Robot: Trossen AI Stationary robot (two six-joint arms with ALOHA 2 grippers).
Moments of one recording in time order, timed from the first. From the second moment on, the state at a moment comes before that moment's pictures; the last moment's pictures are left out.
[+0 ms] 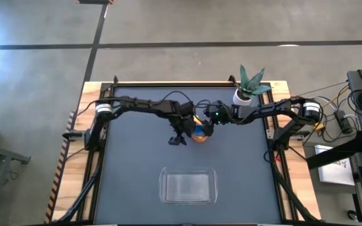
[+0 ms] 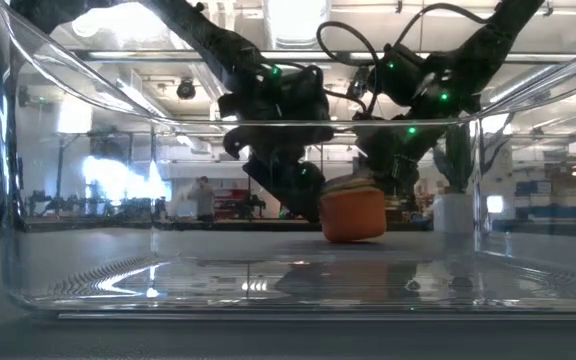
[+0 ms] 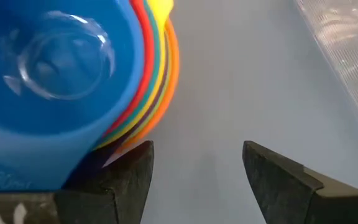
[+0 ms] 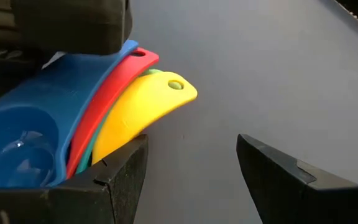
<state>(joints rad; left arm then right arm) 0.25 2.08 1.46 -0.55 0.51 0.53 -0.29 1.57 0.73 0.08 0.08 0.15</state>
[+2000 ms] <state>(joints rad) 0.28 1.93 1.44 -0.43 0.16 0.85 -0.27 1.14 0.70 -0.21 0.20 0.14</state>
